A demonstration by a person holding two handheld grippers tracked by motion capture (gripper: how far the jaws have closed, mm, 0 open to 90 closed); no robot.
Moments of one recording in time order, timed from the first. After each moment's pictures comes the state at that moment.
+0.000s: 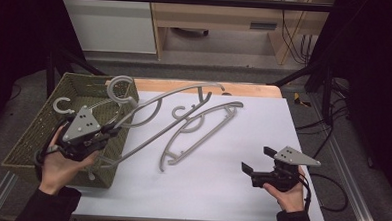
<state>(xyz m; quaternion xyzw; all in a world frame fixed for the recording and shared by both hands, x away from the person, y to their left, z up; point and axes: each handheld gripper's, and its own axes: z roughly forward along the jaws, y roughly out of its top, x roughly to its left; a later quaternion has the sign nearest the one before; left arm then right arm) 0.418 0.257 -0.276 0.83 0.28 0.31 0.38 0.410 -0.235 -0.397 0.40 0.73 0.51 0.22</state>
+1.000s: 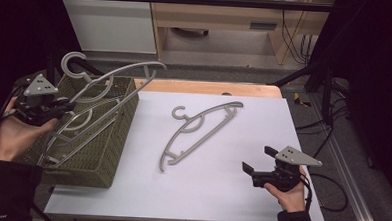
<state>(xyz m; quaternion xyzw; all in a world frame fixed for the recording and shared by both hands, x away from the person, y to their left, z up) 0.478 0.362 -0.263 0.82 0.39 0.32 0.28 0.410 -0.237 -0.395 0.39 0.73 0.51 0.22</state>
